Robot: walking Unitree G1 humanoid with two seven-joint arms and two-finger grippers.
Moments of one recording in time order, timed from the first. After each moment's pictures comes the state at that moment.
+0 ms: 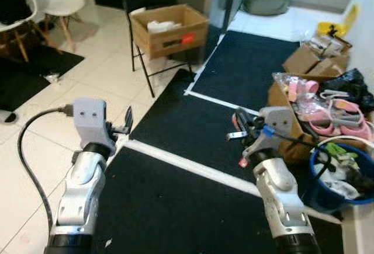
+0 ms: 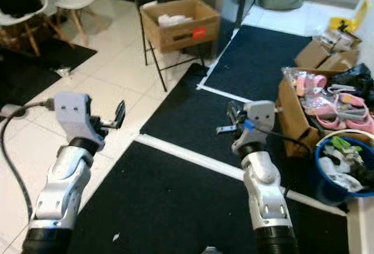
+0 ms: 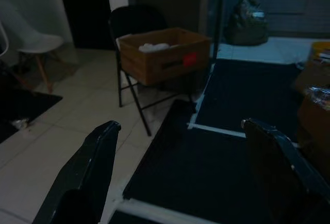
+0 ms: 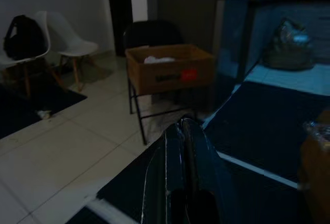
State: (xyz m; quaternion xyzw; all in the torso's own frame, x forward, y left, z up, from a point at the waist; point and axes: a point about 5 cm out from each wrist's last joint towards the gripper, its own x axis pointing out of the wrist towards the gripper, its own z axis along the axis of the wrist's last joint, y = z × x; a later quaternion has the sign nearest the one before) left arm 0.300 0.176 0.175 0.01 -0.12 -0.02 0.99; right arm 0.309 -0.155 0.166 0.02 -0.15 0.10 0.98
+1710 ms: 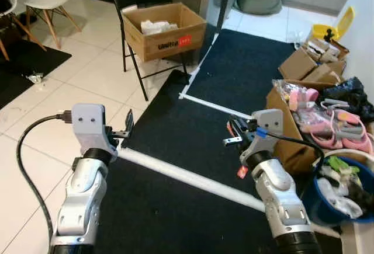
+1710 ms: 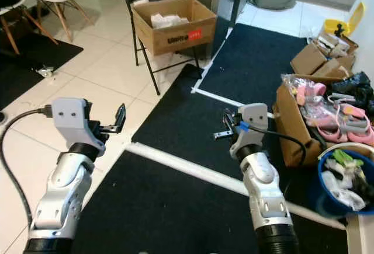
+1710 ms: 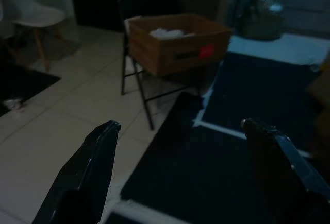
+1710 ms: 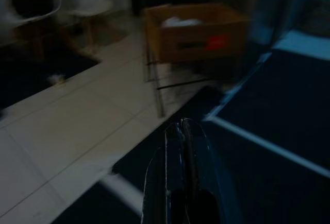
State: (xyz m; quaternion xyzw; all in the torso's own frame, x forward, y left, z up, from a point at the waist) left arm 0.289 0.179 0.167 -0.01 -0.11 -0.01 0.99; right arm 0.311 -0.140 0.145 0.02 -0.08 0.14 0.99
